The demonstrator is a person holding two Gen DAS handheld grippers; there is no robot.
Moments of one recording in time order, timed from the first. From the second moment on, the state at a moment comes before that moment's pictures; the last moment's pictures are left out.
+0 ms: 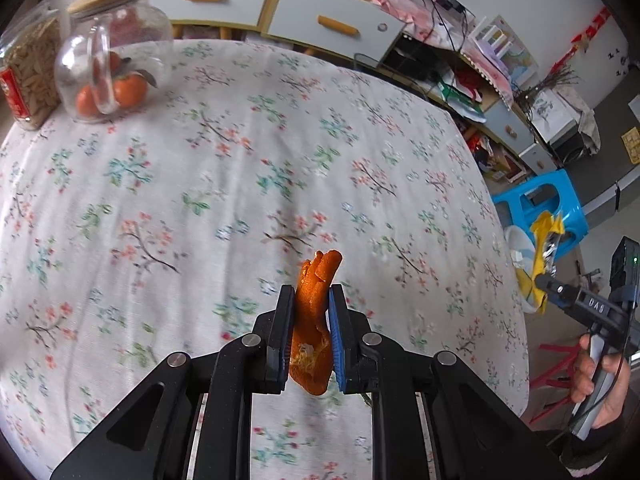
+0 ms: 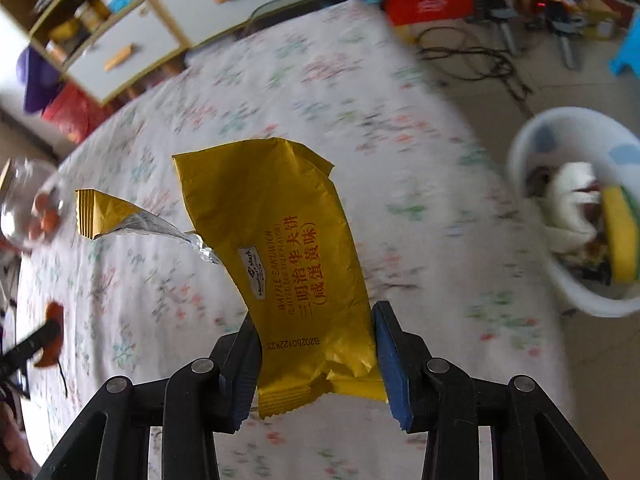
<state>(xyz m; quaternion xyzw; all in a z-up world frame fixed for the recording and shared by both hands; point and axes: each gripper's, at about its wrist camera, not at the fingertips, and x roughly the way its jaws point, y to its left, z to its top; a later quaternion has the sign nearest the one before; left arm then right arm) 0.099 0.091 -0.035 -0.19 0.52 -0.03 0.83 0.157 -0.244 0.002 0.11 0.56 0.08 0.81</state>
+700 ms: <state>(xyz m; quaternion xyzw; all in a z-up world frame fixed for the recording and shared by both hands) 0.118 -0.027 -0.018 -0.11 0.52 -0.11 0.84 0.131 -0.430 0.007 0.24 0.54 -0.06 0.81</state>
